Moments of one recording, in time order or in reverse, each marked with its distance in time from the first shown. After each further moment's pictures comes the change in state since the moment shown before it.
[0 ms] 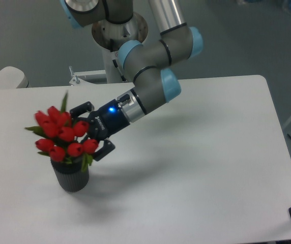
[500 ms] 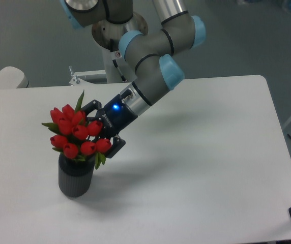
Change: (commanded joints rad) arm -0.015 0.025 0.009 0.003 0.016 -0.144
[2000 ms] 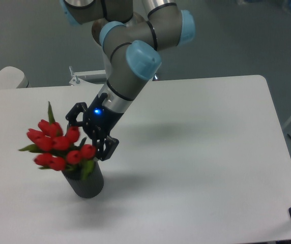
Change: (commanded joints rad) arm -0.153 0.020 0.152 -0.008 0.567 -0.367
